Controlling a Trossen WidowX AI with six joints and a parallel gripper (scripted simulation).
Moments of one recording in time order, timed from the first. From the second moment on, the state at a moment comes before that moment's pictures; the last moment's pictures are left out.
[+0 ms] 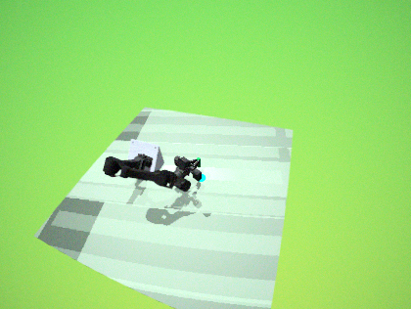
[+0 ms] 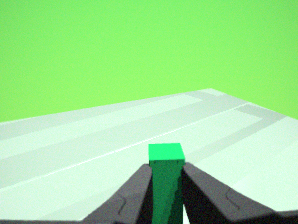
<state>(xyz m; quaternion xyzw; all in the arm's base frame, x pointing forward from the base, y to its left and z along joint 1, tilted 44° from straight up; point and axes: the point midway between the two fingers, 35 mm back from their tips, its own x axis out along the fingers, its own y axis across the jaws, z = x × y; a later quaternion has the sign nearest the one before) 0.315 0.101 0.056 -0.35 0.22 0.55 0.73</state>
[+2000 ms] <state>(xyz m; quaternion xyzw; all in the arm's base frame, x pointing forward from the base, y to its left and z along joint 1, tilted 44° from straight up) 0.325 0.027 -0.022 -0.35 0.23 0.55 0.72</state>
